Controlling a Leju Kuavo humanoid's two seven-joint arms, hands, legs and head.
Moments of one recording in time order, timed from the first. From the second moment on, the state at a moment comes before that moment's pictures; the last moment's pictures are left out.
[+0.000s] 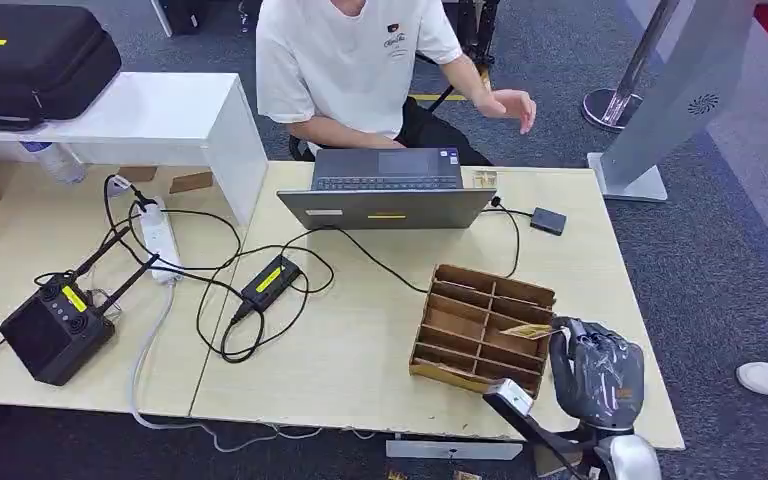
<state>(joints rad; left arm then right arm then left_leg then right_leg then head) -0.15 -0.05 -1.50 -0.10 1.34 0.24 -0.11 0.05 -0.04 0.02 -1.49 1.35 -0.70 -0.13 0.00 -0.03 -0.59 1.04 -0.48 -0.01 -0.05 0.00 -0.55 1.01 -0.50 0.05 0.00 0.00</state>
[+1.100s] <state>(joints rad) -0.16 -0.04 -1.50 -0.10 1.17 0.20 -0.10 -0.71 -0.20 0.27 -1.07 1.30 -0.62 0.05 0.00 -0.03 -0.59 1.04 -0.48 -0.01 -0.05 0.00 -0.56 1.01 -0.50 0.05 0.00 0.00</state>
